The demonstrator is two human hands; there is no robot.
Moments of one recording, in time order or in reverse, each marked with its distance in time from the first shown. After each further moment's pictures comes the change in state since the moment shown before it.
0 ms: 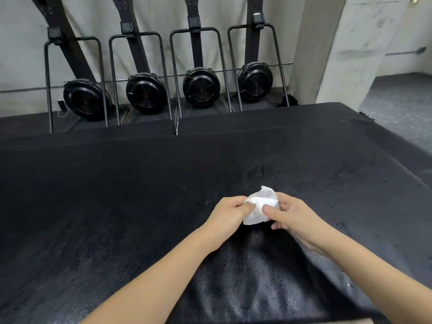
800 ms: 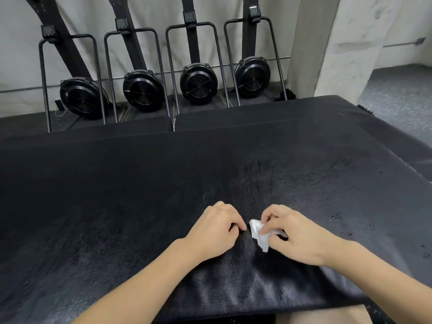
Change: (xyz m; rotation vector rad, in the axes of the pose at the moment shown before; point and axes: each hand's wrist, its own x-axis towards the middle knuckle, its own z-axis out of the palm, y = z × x) left_hand -0.025 -0.030 -0.015 0.853 -0.016 0.397; right_hand -0.031 0.021 -0.008 -0.934 -0.176 -0.343
